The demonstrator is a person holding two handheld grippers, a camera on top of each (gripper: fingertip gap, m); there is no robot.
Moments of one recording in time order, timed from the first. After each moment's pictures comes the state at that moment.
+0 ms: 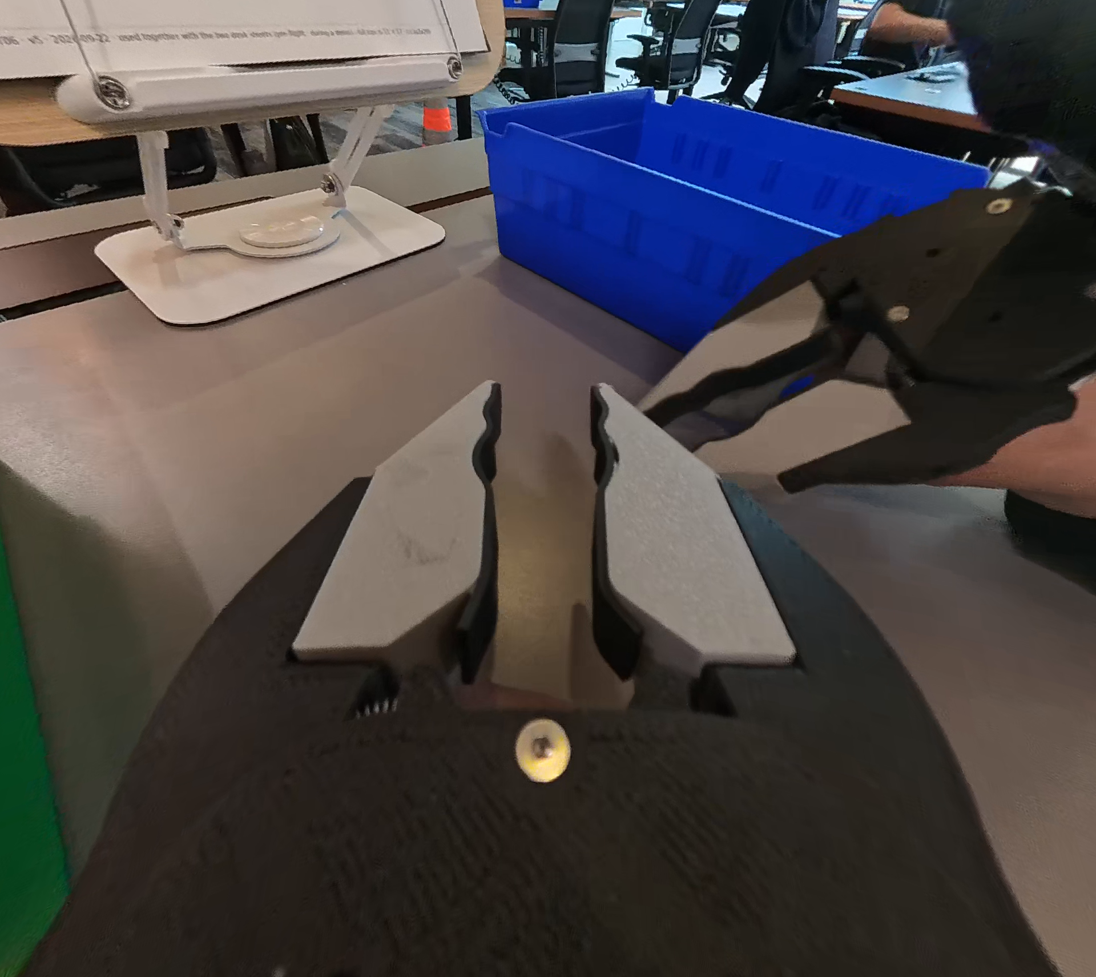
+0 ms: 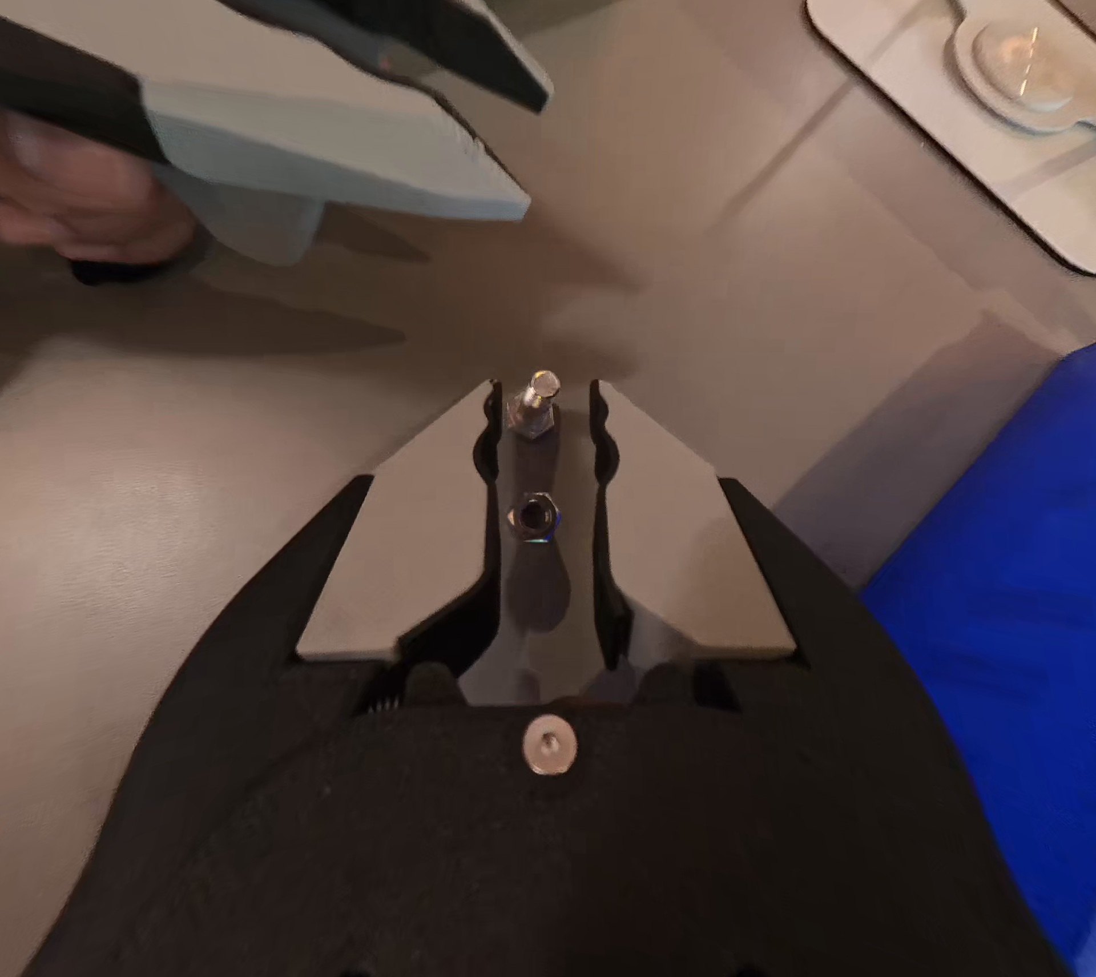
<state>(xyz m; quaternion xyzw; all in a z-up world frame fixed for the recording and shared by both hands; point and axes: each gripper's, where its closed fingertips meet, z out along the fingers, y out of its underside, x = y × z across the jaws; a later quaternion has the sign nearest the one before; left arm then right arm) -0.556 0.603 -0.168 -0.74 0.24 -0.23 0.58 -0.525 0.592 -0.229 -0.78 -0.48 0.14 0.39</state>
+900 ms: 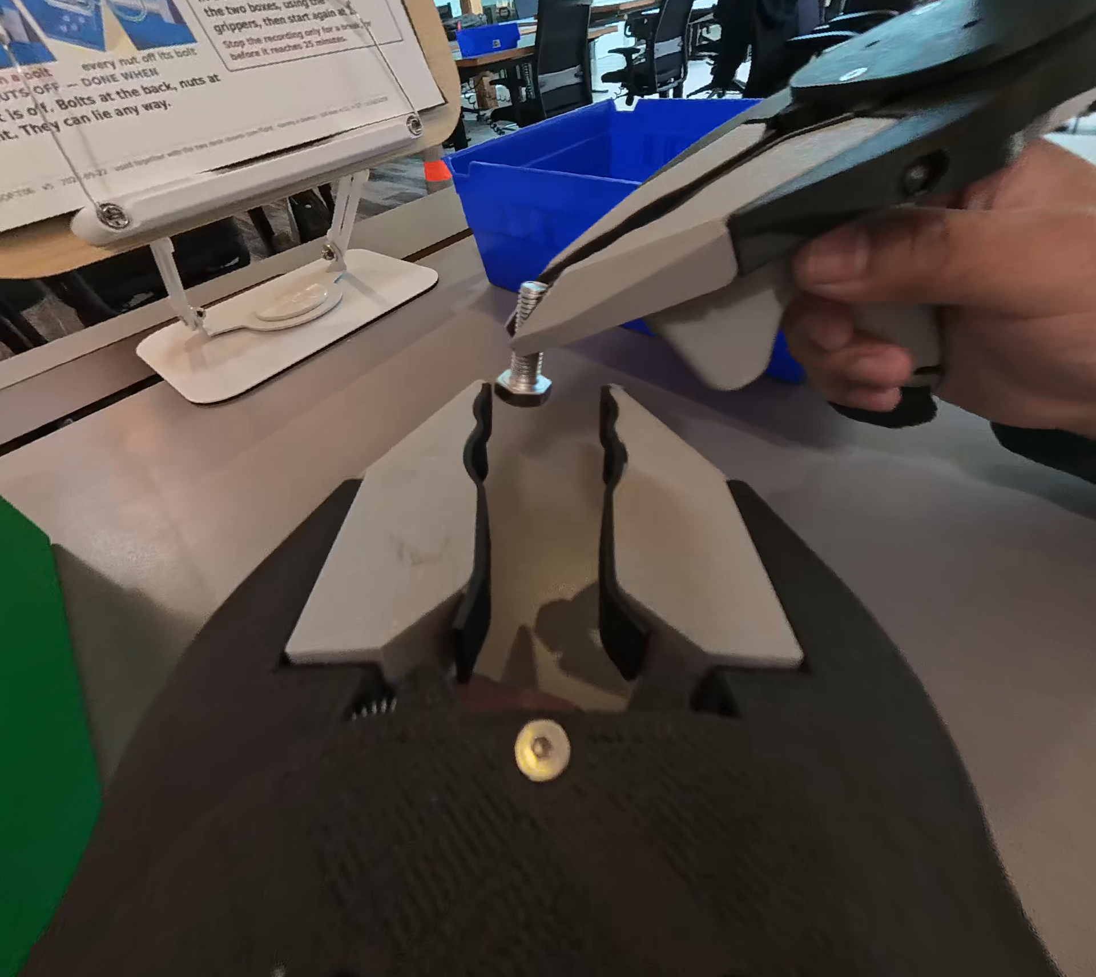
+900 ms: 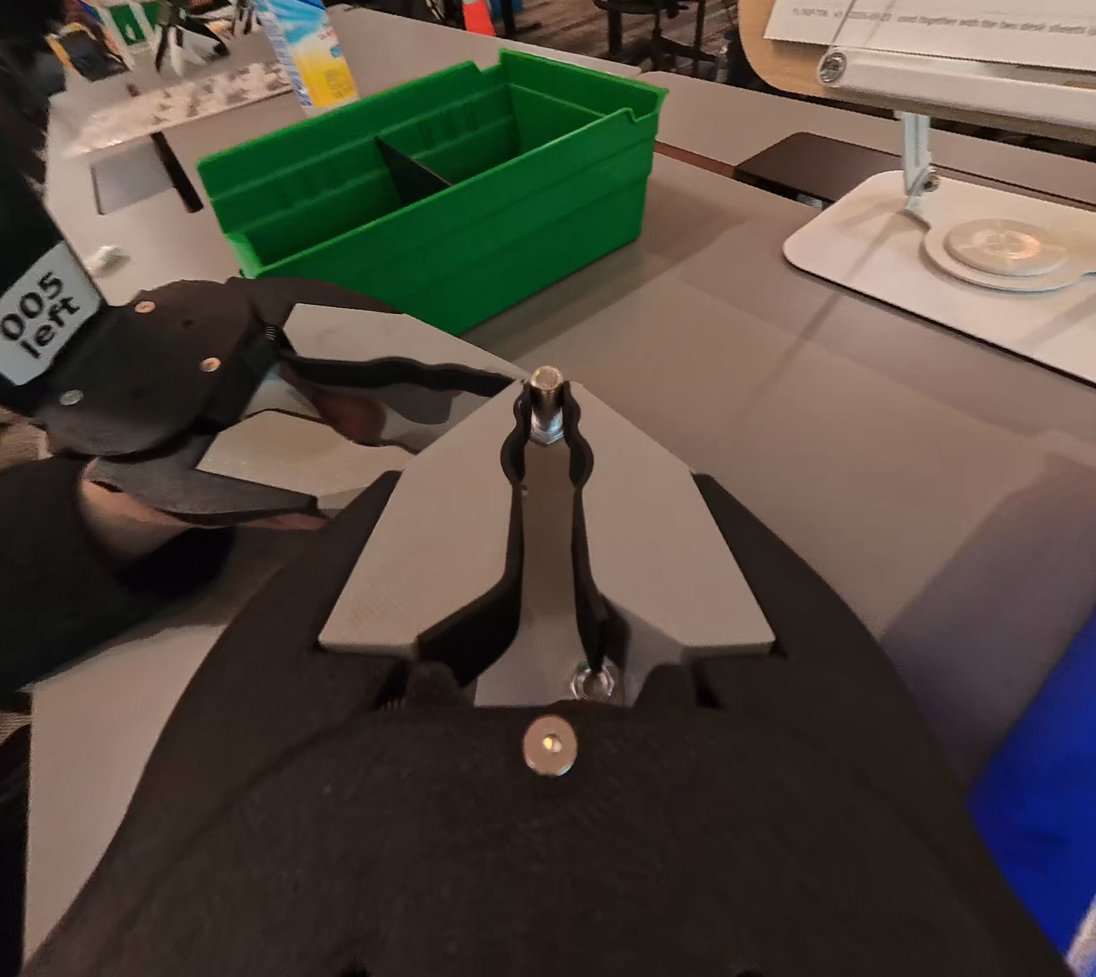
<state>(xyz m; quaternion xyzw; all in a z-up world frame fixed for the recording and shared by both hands) -0.543 0.593 -0.161 -0.70 0.30 -0.18 0.62 -0.557 0.601 -0.144 -0.72 -0.37 0.34 0.47</state>
